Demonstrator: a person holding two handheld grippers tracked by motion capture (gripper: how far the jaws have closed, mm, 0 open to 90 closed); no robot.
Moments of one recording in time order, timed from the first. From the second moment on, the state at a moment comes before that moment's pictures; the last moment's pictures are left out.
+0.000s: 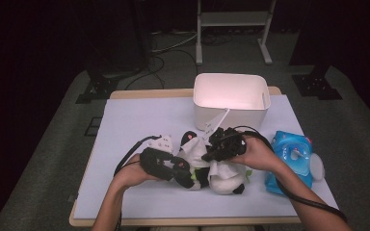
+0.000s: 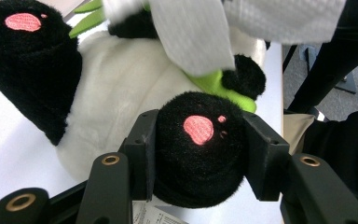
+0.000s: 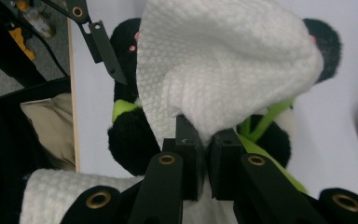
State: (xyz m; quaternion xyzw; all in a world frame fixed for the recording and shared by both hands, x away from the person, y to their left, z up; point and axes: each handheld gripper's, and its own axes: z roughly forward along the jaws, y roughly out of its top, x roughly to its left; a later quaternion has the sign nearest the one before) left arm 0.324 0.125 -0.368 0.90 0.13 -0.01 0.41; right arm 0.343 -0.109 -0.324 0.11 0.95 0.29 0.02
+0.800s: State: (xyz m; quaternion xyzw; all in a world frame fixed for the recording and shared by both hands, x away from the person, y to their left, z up) left arm 0.324 0.124 -0.369 0.90 0.14 -0.01 0.41; right arm 0.323 -0.172 -0.330 0.16 0.94 0.31 0.02
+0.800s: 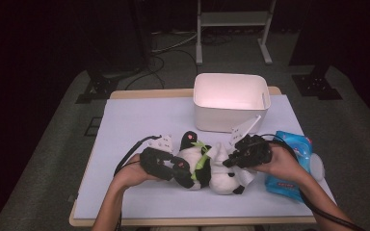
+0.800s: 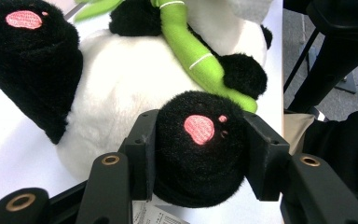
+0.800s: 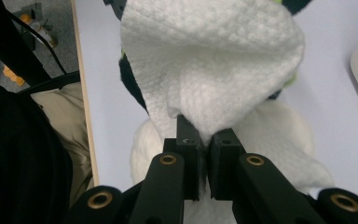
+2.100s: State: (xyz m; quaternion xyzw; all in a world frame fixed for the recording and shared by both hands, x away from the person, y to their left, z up) left arm 0.324 0.122 -0.369 0.90 0.14 0.00 0.41; right arm 0.313 -0.199 -0.350 0.18 0.93 0.31 0.00
